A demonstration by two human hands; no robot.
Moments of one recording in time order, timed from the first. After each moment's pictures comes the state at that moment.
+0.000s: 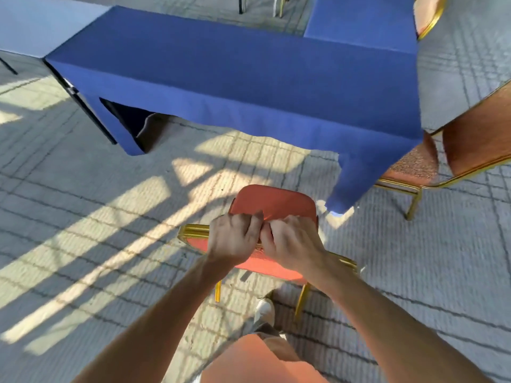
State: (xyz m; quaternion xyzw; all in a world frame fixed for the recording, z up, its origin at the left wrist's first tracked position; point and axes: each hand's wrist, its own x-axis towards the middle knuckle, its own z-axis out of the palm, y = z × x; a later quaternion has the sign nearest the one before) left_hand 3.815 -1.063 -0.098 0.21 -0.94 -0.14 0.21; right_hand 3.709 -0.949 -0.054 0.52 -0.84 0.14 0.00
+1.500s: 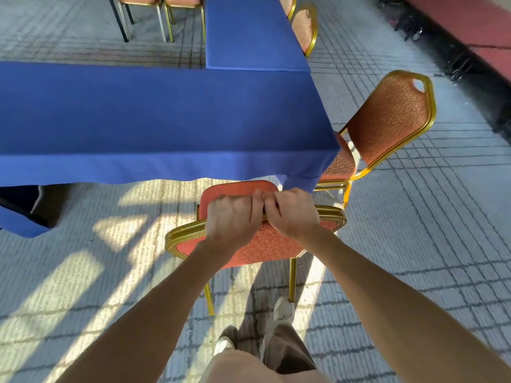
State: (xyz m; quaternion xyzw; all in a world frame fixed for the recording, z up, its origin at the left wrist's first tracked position) left_hand 3.620 -1.137 -0.022 0.07 -0.97 -0.08 0.23; right_hand 3.550 -1.008 -0.017 0.33 -0.92 0.19 0.08
